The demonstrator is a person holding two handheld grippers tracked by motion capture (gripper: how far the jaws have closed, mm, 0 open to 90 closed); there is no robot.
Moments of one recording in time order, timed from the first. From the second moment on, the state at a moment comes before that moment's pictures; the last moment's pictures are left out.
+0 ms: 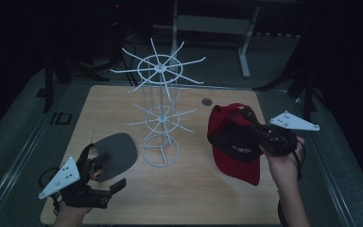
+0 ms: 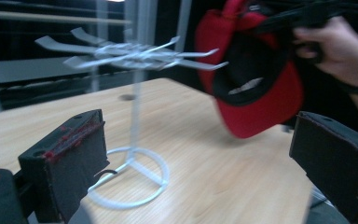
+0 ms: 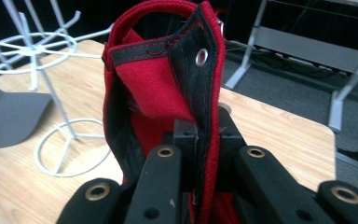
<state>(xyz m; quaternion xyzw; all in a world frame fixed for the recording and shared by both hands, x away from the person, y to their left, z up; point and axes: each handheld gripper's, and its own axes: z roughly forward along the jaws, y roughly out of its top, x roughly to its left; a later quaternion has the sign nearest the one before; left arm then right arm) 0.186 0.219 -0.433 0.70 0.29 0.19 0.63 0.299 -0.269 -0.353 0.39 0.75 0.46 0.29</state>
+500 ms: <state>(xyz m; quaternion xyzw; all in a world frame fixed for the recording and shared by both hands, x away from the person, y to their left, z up) 0.192 0.161 -0.385 0.73 0.17 0.16 0.64 0.276 -0.259 -0.332 0.34 0.75 0.49 0.27</state>
